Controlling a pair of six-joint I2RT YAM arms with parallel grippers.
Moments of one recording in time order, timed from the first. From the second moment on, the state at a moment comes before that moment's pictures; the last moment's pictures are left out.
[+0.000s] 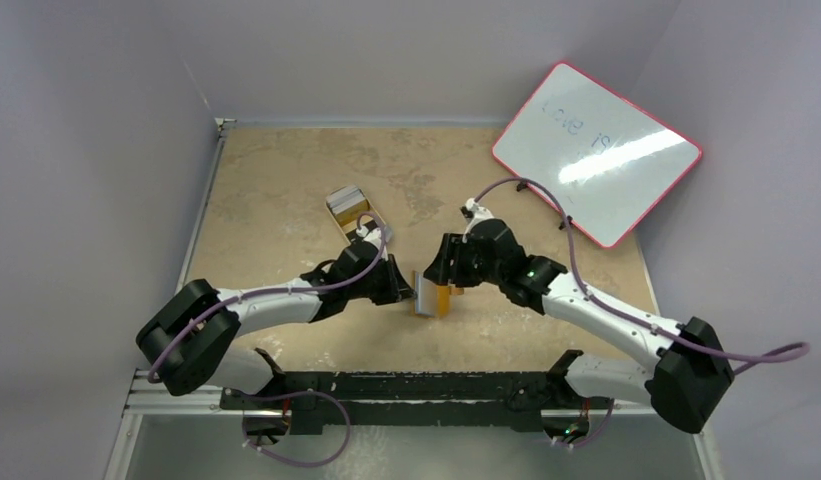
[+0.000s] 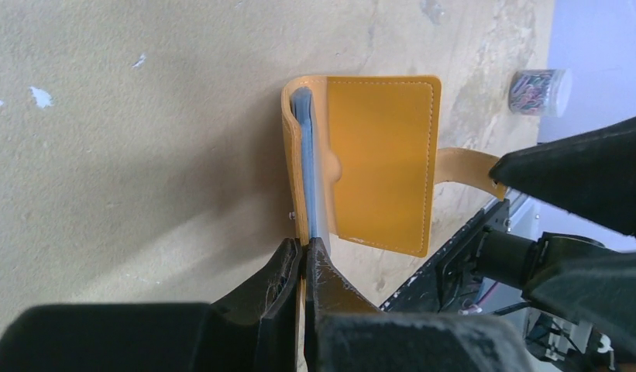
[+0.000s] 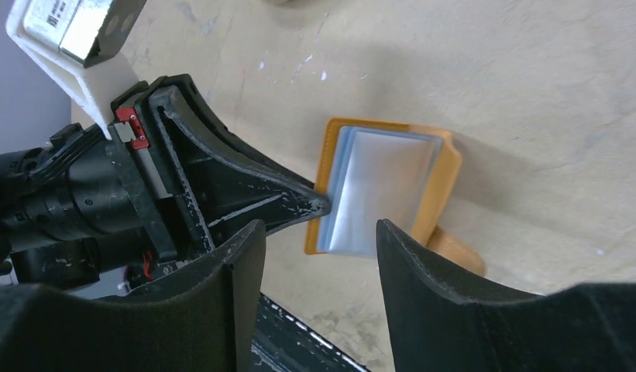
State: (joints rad) left arm -0.79 1.39 0.55 0.19 0.19 -0.91; right arm 0.73 1.14 0.75 -0.27 -0.05 0.73
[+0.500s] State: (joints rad) left arm -0.82 1.39 0.56 0.16 0.14 -0.91; right arm 0.80 1.40 0.75 -0.17 -0.01 0.77
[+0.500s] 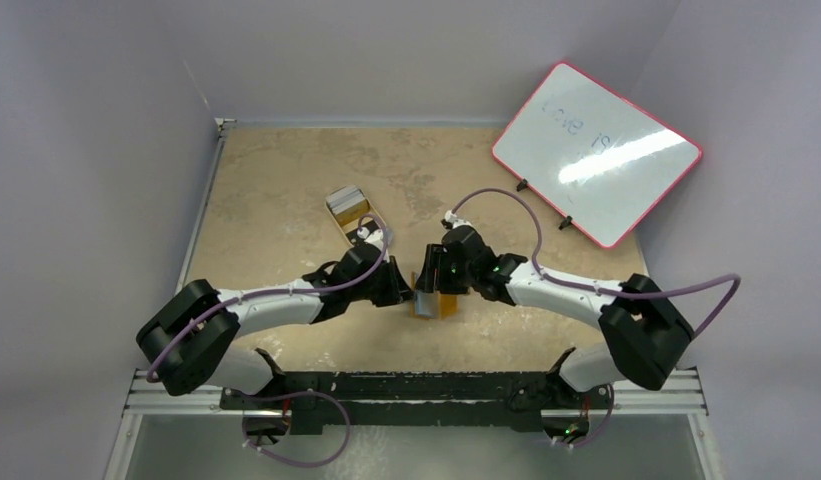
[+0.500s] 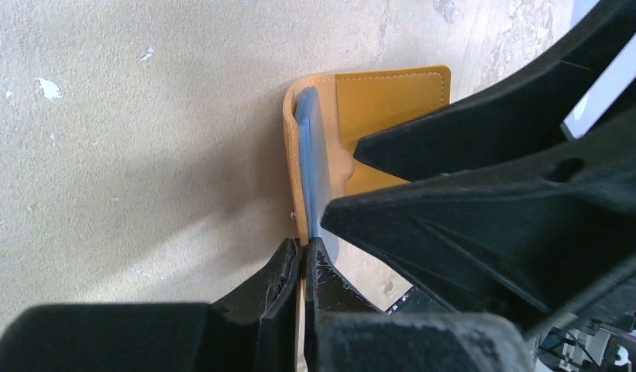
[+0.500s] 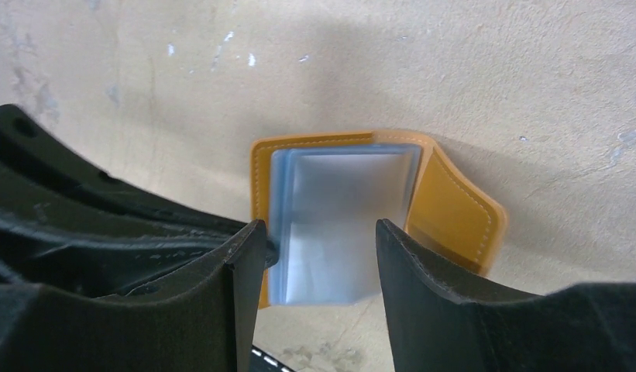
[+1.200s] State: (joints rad) left arm -0.83 1.38 0.56 0.13 0.10 -0.91; right arm 0.80 1.48 0.75 -0.16 0.06 0.79
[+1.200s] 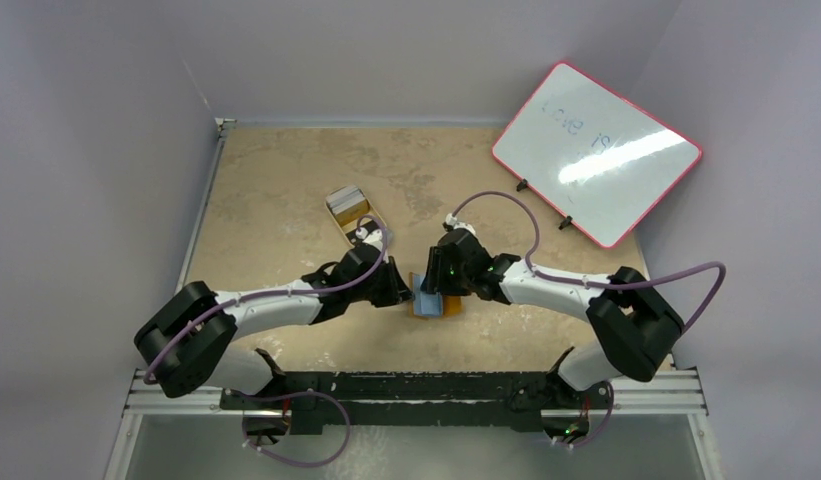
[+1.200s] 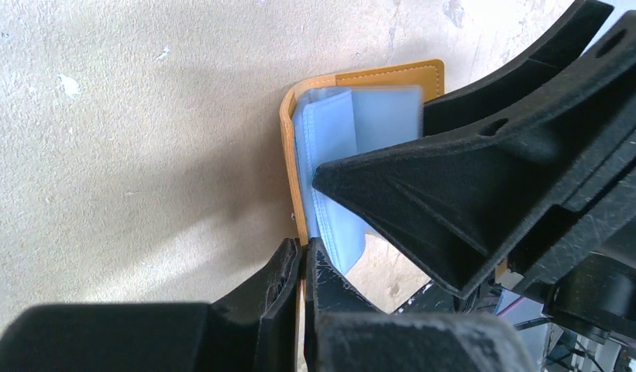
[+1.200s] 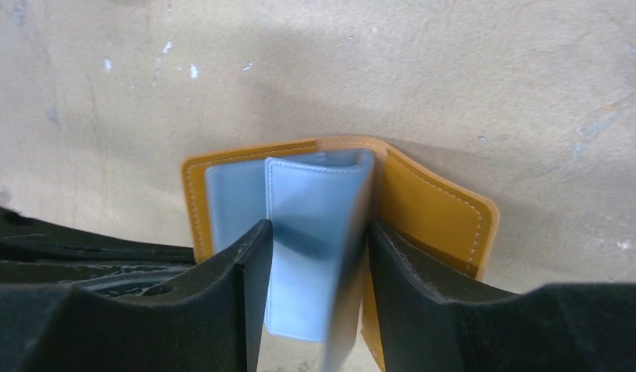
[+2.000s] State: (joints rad) left arm -0.83 1.37 0.56 0.09 0.05 -0.90; right arm 0.80 1.39 0.81 -0.45 0.29 0.74
